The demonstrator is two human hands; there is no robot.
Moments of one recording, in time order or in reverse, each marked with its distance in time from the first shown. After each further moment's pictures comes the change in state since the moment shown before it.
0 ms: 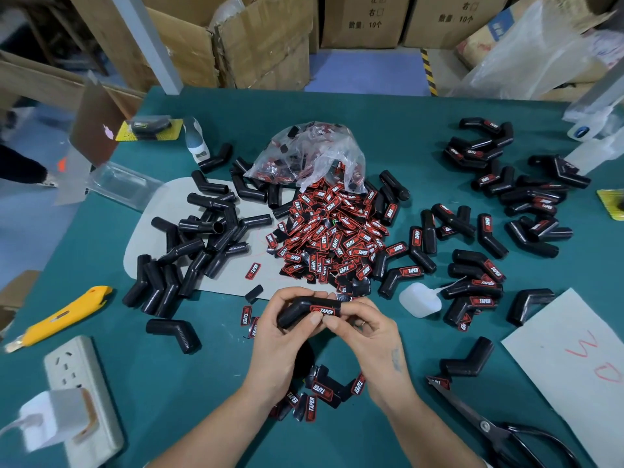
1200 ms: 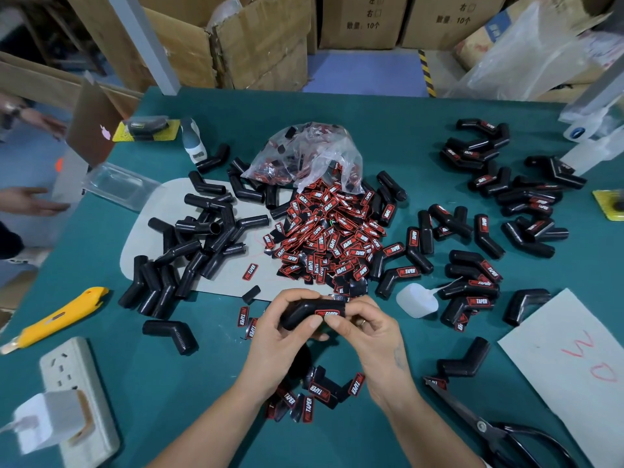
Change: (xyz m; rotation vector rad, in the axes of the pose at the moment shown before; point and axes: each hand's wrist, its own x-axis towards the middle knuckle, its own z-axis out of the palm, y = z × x) left_hand 0.003 0.004 -0.006 0.202 -0.085 0.035; right_hand 0.001 -0.004 -0.003 0.120 0.000 0.028
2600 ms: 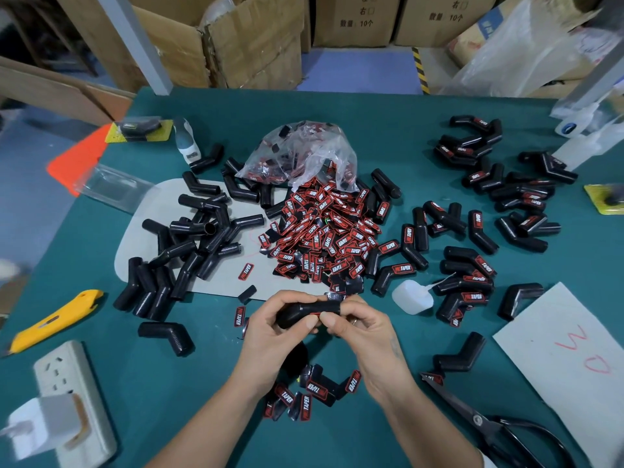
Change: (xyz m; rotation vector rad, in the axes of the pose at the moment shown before) left_hand 0.003 0.003 -0.003 0.048 -0.001 0.003; right_hand 0.003 0.003 -0.006 0.009 -0.074 0.111
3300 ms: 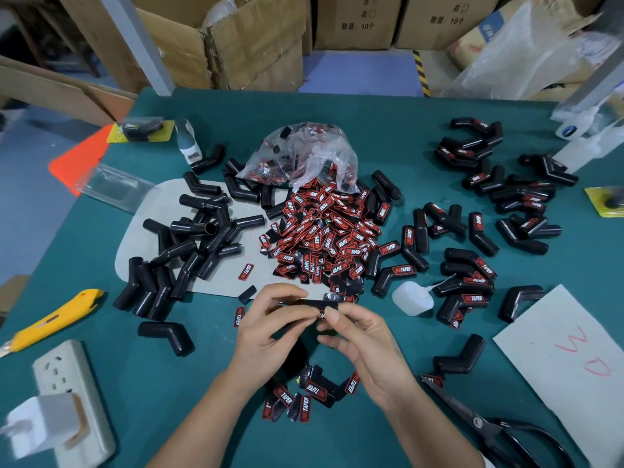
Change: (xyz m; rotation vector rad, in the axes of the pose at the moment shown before) left_hand 0.013 -0.012 -0.023 0.622 -0.036 0.668; right_hand -0.005 -0.011 0.005 0.112 -0.062 0.148
